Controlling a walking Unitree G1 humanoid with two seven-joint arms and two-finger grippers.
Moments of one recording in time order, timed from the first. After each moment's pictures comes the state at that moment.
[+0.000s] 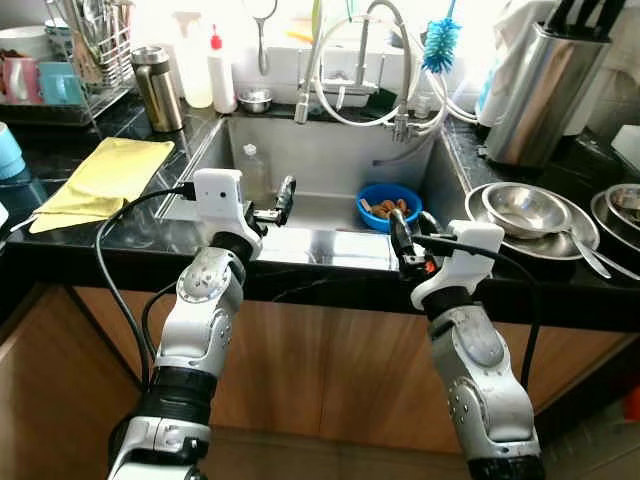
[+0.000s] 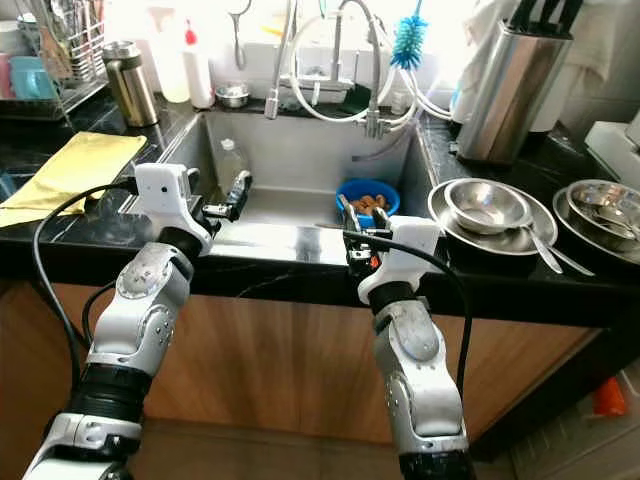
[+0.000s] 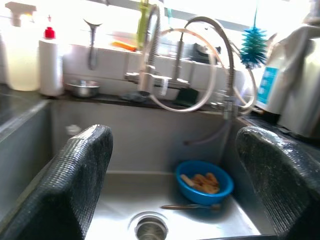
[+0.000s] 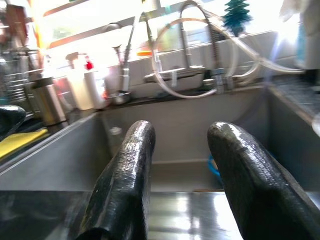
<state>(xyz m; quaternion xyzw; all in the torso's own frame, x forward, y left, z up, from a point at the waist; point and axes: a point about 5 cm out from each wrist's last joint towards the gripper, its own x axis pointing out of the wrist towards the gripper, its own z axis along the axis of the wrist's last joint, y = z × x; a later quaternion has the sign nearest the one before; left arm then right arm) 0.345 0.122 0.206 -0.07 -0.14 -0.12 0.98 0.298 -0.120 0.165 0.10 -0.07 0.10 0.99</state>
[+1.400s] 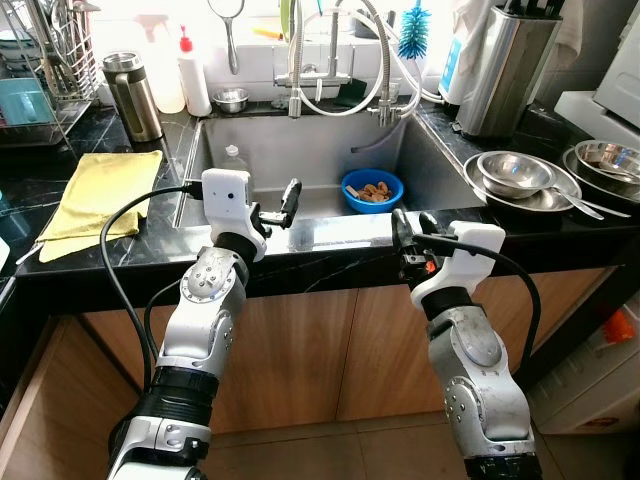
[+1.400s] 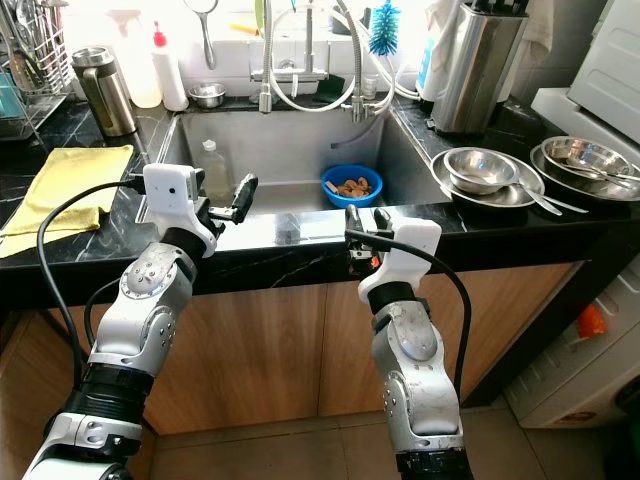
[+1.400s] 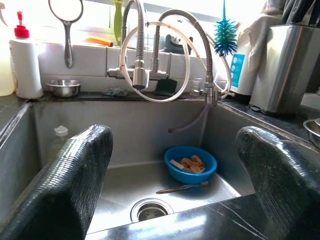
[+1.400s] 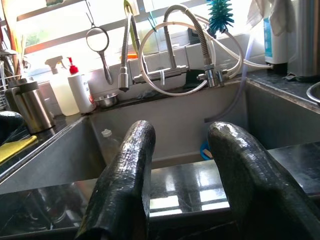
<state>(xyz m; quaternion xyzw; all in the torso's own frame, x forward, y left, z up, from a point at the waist) 0.345 0.116 0.206 -0.05 -0.14 -0.13 0.98 0.300 -0.119 0.164 0.10 -0.08 0.09 0.99</state>
